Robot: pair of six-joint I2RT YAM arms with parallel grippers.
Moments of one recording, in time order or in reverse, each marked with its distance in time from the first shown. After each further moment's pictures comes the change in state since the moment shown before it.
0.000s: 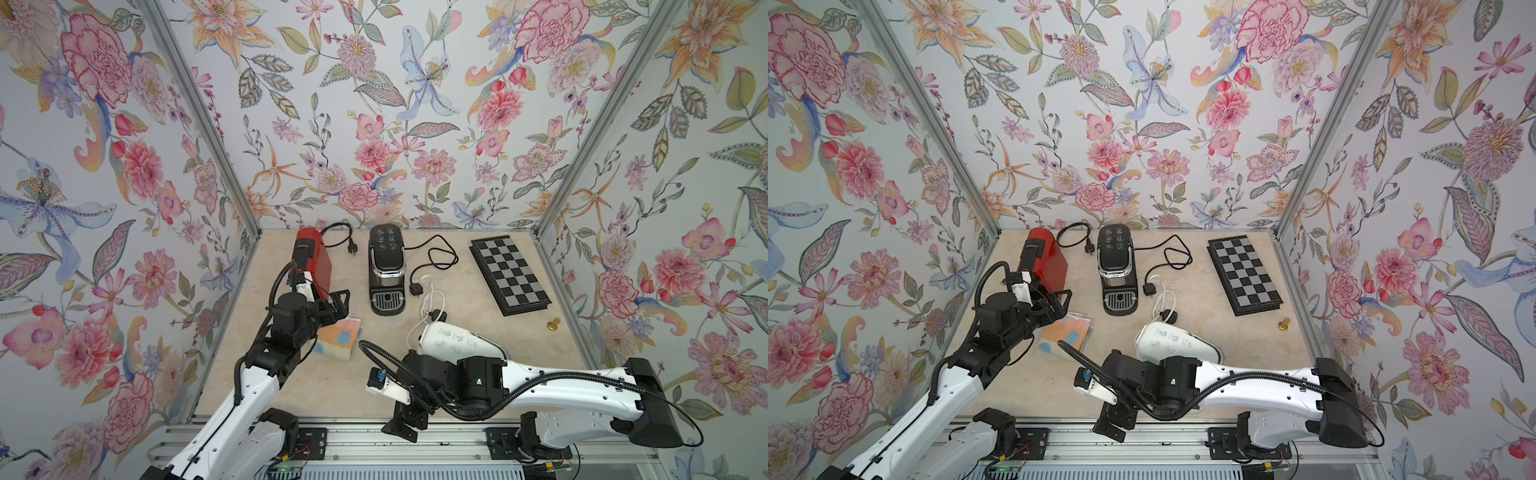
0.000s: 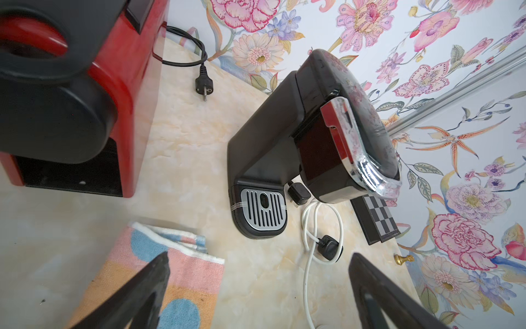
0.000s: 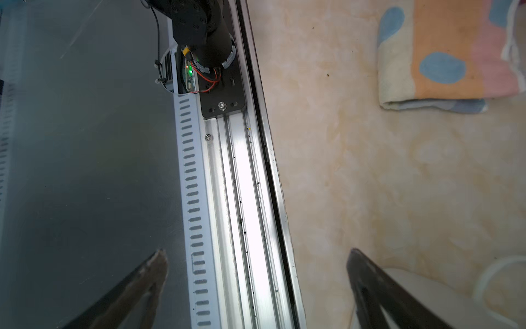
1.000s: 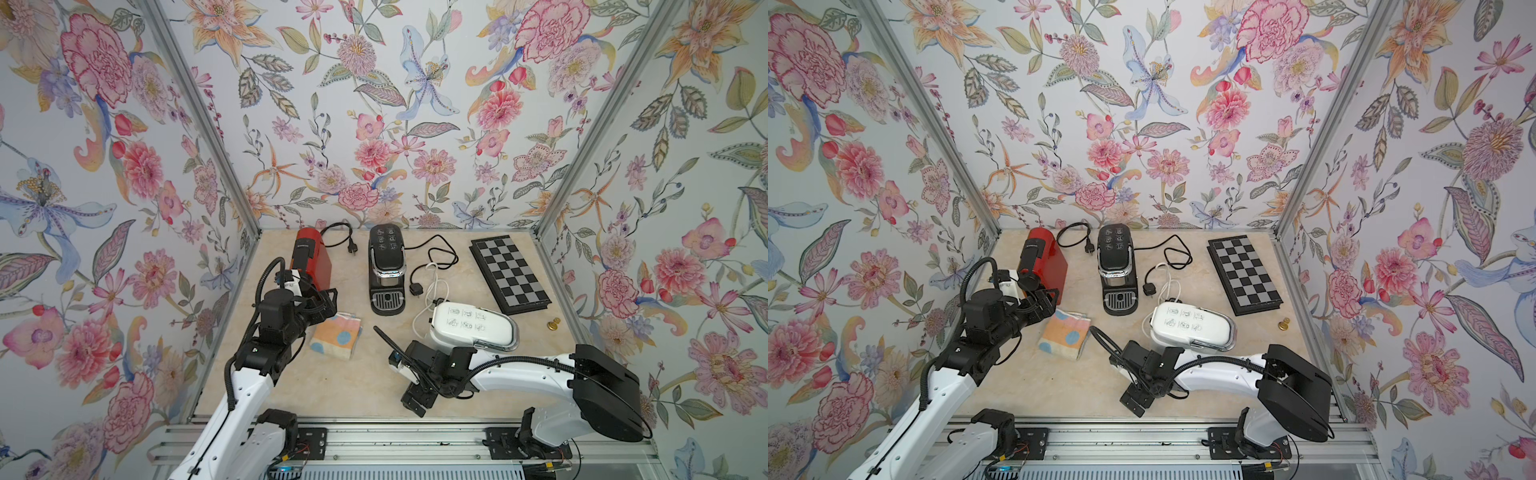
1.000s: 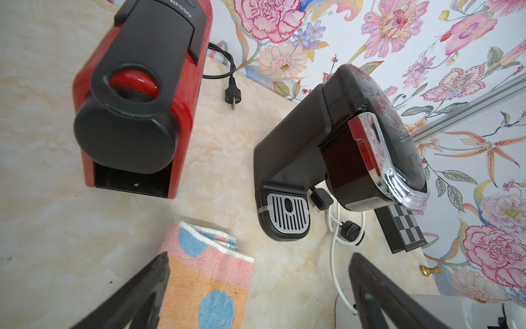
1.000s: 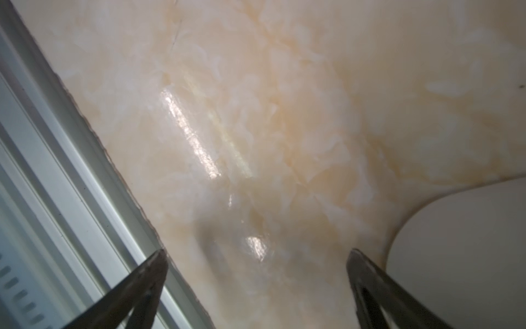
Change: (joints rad) left arm 0.118 -0.030 0.059 -0.129 0.031 0.074; right arm -0.319 0.165 -0.214 0.094 0.051 0.041
